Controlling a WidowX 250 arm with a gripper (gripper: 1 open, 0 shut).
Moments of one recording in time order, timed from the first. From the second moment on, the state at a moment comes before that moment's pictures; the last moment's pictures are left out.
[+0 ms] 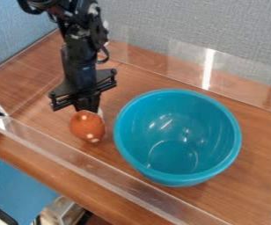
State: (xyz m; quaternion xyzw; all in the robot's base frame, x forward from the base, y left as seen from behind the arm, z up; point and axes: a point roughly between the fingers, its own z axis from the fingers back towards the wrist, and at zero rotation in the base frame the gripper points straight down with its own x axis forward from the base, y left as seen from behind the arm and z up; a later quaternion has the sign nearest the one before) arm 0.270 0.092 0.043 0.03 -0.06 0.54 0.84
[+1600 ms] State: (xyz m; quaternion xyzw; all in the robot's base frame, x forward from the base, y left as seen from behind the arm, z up) arm 0.270 0.132 0.052 0.03 -0.08 0.62 0.78
